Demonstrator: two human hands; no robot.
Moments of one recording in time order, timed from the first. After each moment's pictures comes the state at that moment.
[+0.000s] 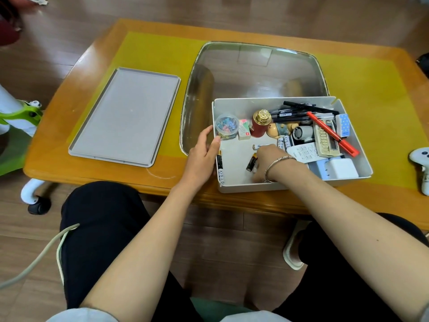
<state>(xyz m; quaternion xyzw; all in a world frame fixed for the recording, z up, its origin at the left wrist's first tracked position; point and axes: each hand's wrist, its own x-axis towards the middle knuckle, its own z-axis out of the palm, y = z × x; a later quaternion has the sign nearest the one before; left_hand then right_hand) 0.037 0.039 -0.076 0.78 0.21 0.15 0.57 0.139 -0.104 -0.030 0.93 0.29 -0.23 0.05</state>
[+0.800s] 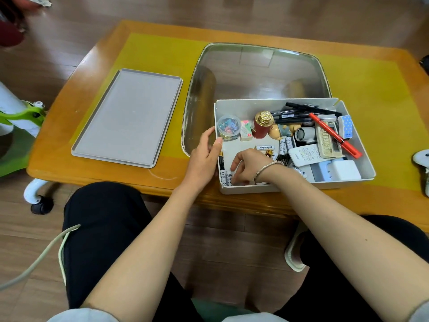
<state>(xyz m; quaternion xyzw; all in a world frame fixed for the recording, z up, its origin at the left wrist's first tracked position) 0.037 0.041 -0.077 0.79 0.23 0.14 0.55 0.121 -0.080 -0.031 0.87 0.30 -0.36 -0.16</state>
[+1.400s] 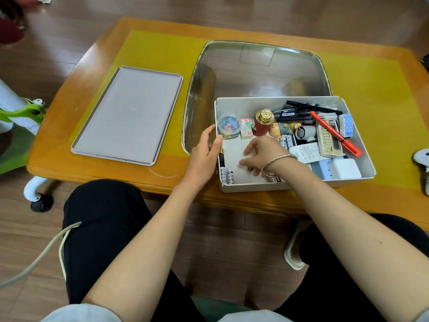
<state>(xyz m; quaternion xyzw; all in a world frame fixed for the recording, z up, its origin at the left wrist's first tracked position) 0.037 0.041 -0.075 0.79 0.22 0.14 0.56 0.140 -0.092 -0.028 0.91 0.23 -0.28 -0.19</state>
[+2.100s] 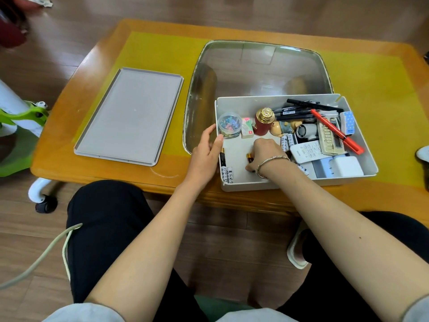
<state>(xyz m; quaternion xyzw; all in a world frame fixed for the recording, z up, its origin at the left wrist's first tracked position) 0.036 0.039 -0.074 0.78 0.24 0.14 0.56 0.138 -0.086 -0.043 0.96 0.24 -0.18 -0.02</state>
